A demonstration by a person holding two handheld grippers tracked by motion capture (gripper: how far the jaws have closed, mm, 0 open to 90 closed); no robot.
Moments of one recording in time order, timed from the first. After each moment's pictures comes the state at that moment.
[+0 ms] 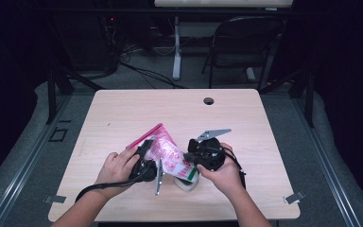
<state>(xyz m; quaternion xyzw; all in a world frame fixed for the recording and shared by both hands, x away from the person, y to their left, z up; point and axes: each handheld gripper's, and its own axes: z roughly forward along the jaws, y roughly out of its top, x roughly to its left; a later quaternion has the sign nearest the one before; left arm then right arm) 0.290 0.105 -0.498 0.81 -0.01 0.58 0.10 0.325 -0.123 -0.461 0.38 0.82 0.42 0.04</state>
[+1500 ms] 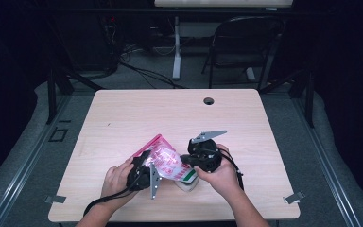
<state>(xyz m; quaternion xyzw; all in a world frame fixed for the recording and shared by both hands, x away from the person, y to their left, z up) 0.282 0.118 -0.533 0.82 0.10 0.53 0.19 0.323 -0.113 -0.464 0.37 0.83 0.41 0.04</state>
